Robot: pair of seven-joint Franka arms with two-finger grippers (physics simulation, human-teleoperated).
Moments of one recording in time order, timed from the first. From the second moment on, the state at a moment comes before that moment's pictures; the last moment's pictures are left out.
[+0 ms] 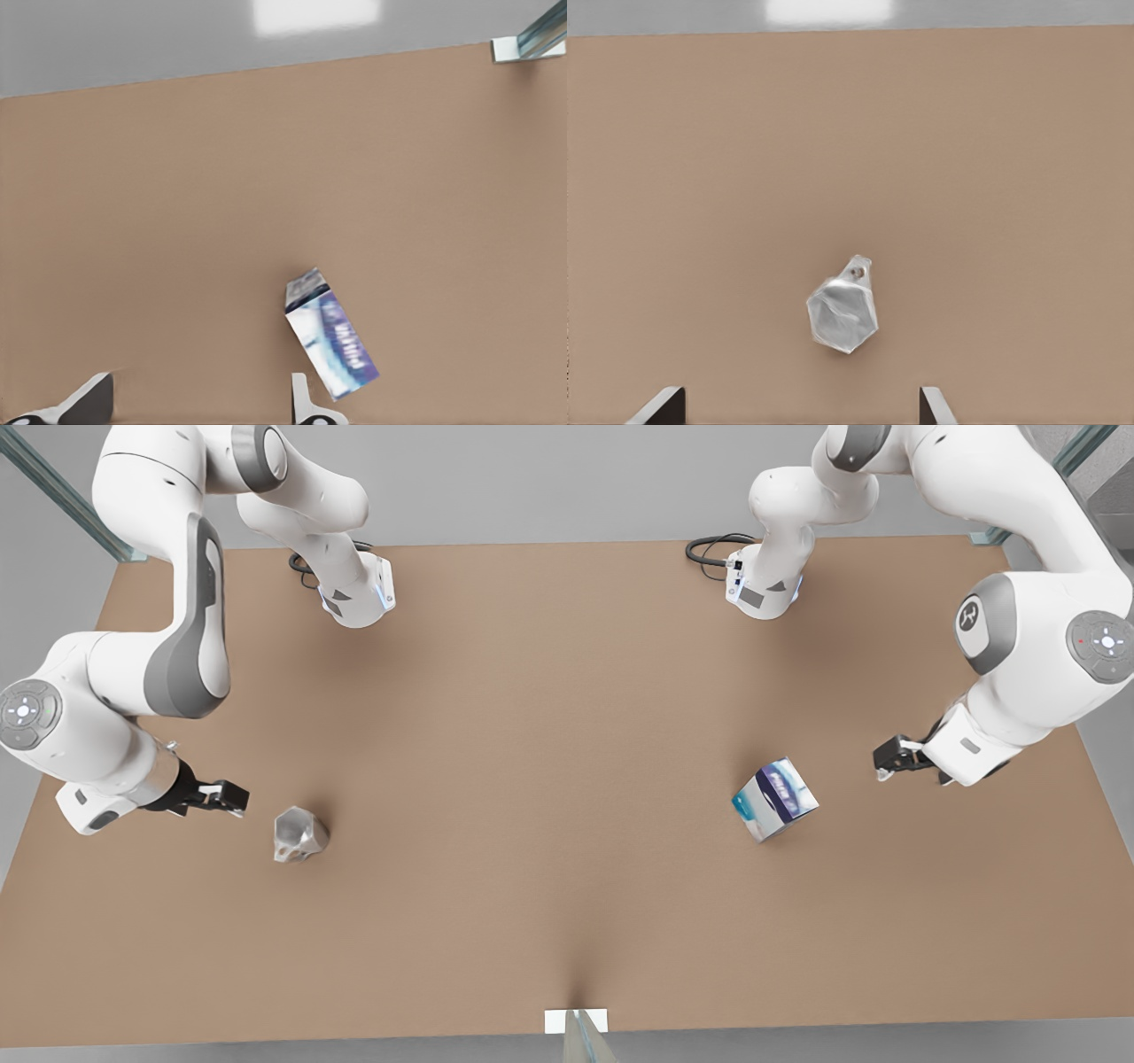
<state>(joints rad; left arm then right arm) -0.04 0.30 -0.01 -1.28 0.03 1.62 0.06 0.03 0.33 -0.05 -1.37 0.00 1.71 0.01</state>
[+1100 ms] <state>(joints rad) -0.04 0.37 -0.01 -1.28 0.06 1.62 0.06 0.04 0.49 -0.01 -1.96 -0.01 2.40 -0.15</state>
